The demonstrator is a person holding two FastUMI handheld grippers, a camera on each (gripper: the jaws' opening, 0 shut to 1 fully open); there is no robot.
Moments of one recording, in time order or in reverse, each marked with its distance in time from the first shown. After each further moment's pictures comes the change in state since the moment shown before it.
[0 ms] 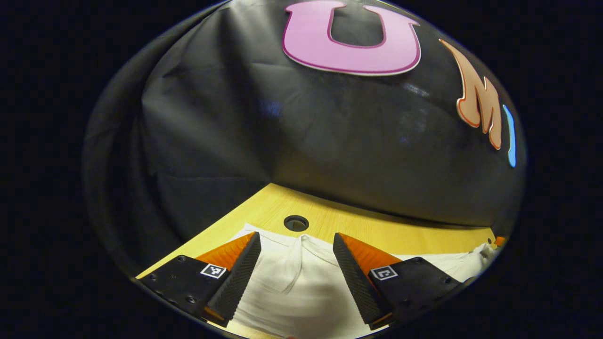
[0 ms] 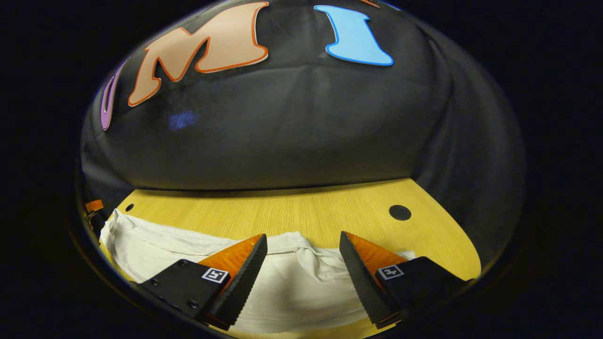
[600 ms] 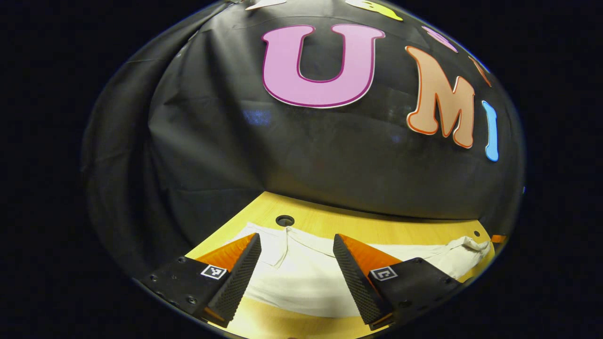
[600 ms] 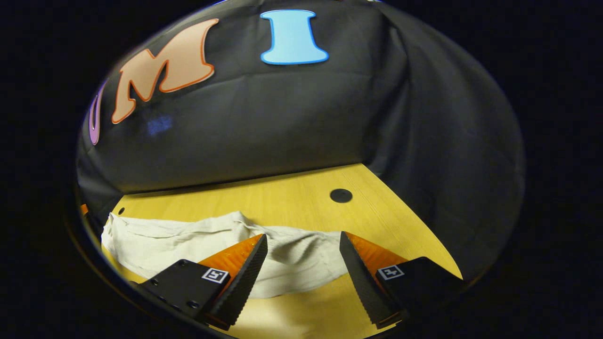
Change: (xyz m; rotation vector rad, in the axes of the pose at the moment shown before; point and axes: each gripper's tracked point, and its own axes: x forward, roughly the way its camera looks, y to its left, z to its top) left arm -0.003 0.001 -0.003 0.059 -0.021 -0.026; right arm -0.050 -0.122 -0.028 0.096 0.066 -0.142
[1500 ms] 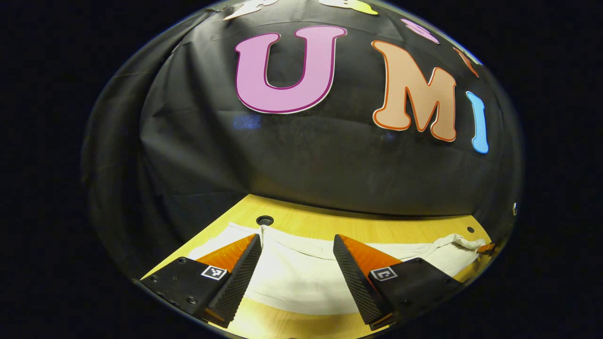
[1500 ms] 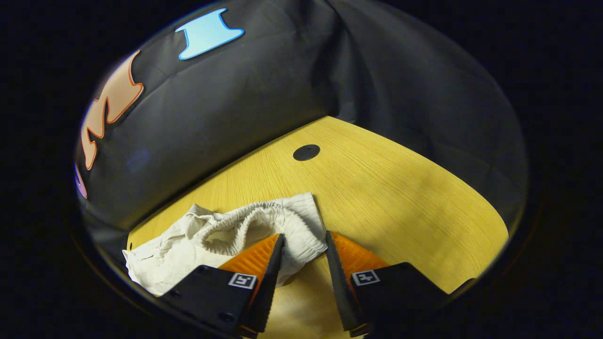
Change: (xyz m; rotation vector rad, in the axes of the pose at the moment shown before) left arm -0.008 -0.001 0.004 0.045 -0.017 -0.019; right arm 0.041 -0.035 -0.066 0.312 0.126 -0.017
